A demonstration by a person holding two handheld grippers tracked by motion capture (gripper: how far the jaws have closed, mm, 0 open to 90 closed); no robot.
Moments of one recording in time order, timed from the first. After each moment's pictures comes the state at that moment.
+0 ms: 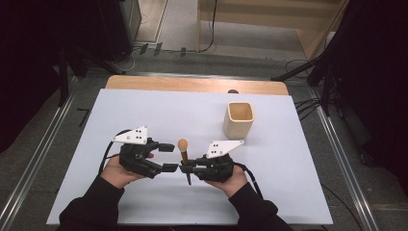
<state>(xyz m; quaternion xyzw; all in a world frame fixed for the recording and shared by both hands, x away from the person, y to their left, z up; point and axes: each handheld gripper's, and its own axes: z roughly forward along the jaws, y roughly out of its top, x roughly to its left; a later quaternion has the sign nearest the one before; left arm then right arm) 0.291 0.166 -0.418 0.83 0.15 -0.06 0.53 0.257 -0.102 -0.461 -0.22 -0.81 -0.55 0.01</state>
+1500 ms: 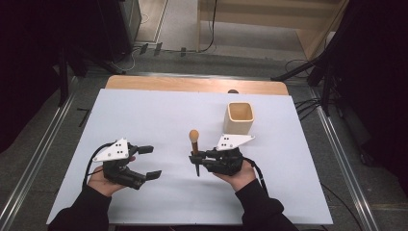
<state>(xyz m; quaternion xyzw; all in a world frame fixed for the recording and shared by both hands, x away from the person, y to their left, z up) 0.269 0.209 -0.445 0.82 0.19 0.05 0.54 0.266 -0.126 -0.453 -0.25 -0.80 -0.55 -0.03</state>
